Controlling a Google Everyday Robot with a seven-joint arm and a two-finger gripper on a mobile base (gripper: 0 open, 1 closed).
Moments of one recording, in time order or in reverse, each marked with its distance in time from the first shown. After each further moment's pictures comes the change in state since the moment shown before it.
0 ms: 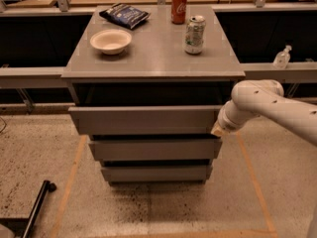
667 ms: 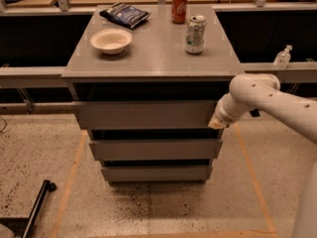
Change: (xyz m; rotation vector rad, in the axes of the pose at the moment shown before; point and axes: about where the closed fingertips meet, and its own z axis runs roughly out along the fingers) arm -0.017 -0.027 0.007 0.028 -0.030 -0.033
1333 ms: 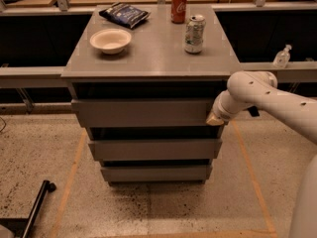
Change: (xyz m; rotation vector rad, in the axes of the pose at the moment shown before) arm -0.009 -0.013 0.001 0.023 -0.019 -0.018
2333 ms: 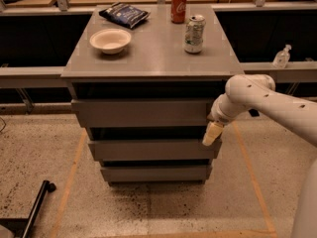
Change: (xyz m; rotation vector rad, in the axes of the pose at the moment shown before) arm -0.002 0.010 0.003 -0.009 0.001 -0.001
